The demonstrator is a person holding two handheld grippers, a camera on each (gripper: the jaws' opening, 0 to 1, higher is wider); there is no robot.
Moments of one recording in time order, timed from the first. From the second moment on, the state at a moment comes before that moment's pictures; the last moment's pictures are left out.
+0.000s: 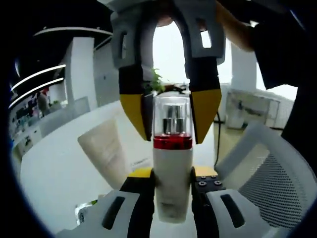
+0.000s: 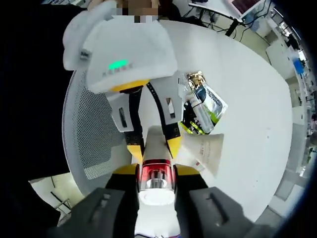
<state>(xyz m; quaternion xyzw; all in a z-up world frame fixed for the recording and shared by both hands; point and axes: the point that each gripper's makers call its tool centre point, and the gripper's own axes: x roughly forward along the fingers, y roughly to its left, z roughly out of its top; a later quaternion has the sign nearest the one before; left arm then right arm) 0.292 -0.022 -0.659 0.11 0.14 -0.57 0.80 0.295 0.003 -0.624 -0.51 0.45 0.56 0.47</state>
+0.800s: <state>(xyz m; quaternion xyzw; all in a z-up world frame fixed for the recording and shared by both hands) 0.291 -0.045 -0.698 0.09 0.14 -0.60 0.78 0.284 0.004 -0.651 -0.49 0.47 0.57 0.47</state>
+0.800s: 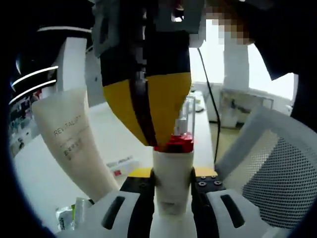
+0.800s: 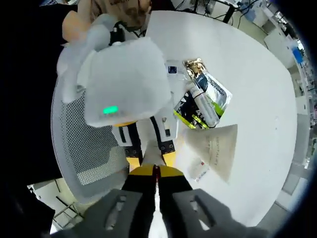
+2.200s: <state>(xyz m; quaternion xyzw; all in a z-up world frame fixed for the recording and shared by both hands) 0.297 -0.025 -0.699 0.09 0.13 -0.60 0.79 0.298 -0.004 -0.645 -0.42 0.39 0.58 0.57</state>
